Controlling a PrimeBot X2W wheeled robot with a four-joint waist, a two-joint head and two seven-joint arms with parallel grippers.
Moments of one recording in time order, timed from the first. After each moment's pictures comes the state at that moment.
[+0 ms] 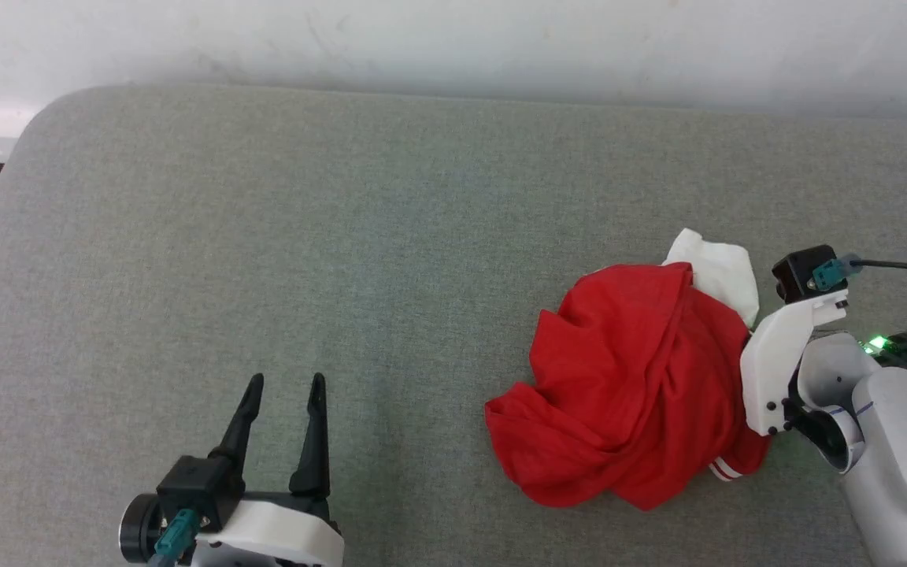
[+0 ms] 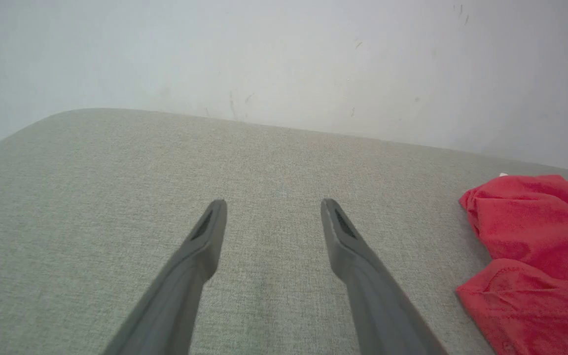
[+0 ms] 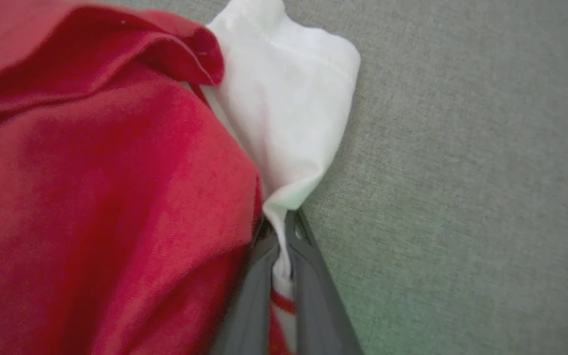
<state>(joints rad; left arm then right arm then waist) 0.03 0.06 -0.10 0.08 -0.19 -0.02 -0.26 -0.45 -0.27 0.18 0.52 0.28 0.13 0.53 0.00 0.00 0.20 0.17</state>
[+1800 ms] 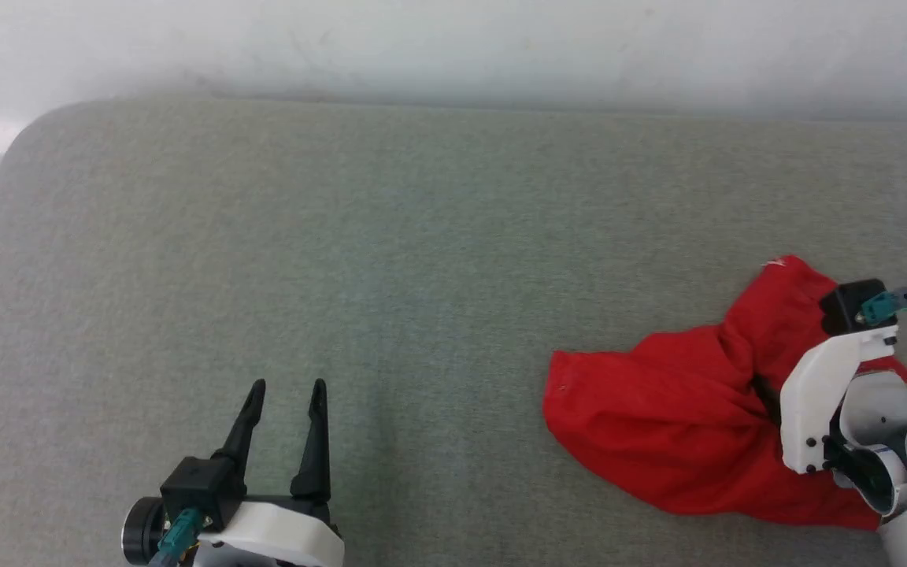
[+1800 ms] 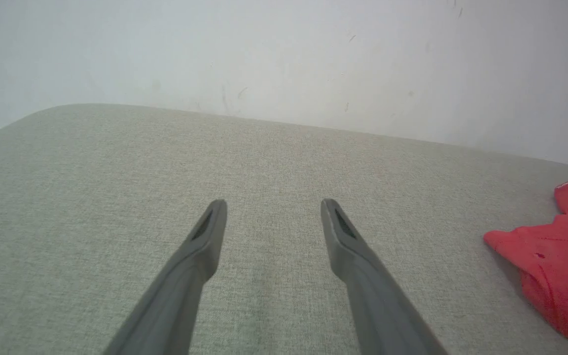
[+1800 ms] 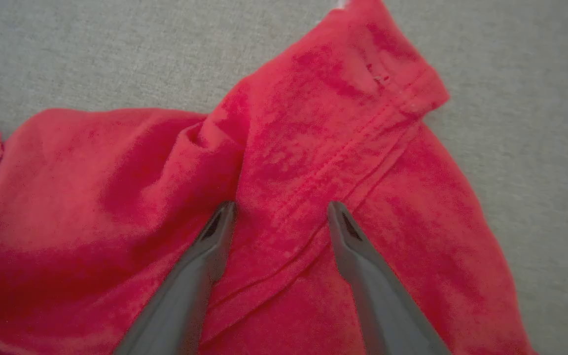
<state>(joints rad) 0.03 0.06 -0.09 0.11 -0.18 -0.03 -0.26 -0.27 -0.27 0.03 0.25 0.28 0.13 0.68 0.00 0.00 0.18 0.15</state>
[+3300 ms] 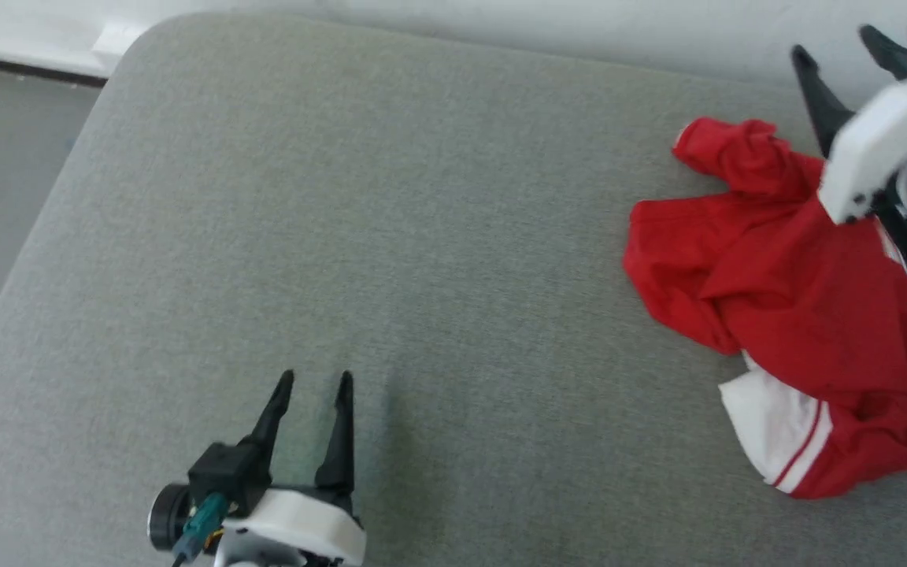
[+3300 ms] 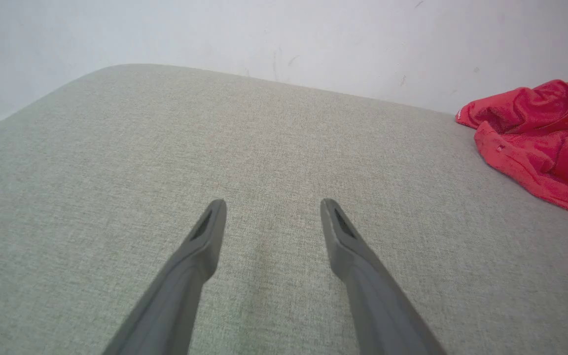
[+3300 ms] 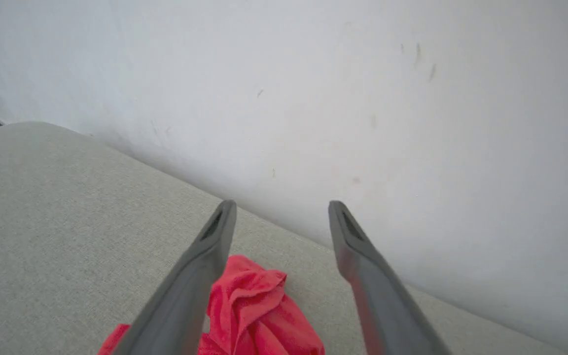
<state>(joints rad) -0.02 0.06 -0.16 0.16 -0.21 -0.01 -0.26 -0.79 -0.35 0.16 0.47 0.26 0.13 0.21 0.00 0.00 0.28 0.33</state>
